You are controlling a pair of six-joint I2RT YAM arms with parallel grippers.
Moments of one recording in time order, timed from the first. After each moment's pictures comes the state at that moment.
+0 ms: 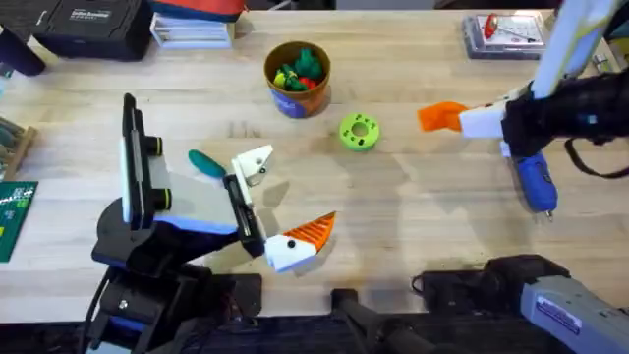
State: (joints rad) left arm -0.24 0.01 0.01 -0.07 0.95 -0.11; right arm 0.06 0.98 1.05 -1.08 -0.35 -0.35
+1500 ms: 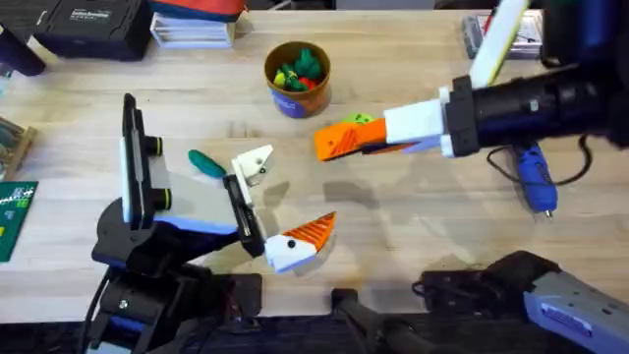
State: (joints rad) left arm -0.24 0.01 0.01 -0.07 0.95 -0.11; right arm 0.40 1.02 0.99 -0.82 -0.81 0.45
